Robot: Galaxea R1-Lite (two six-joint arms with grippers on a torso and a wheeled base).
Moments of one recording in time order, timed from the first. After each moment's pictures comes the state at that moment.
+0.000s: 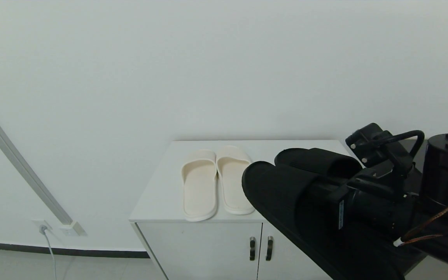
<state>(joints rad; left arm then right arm) 0.00 0.00 0.00 0.00 0.00 0.00 0.81 1.46 -0.67 -0.60 -0.16 0.04</state>
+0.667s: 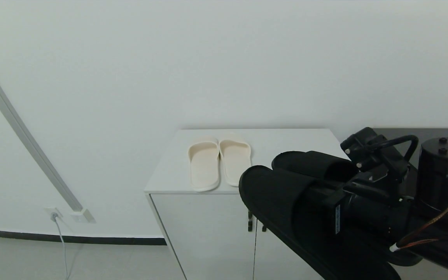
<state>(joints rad) 0.00 0.00 0.00 0.00 0.00 0.00 0.83 1.47 -0.67 -0.60 -0.16 0.04</state>
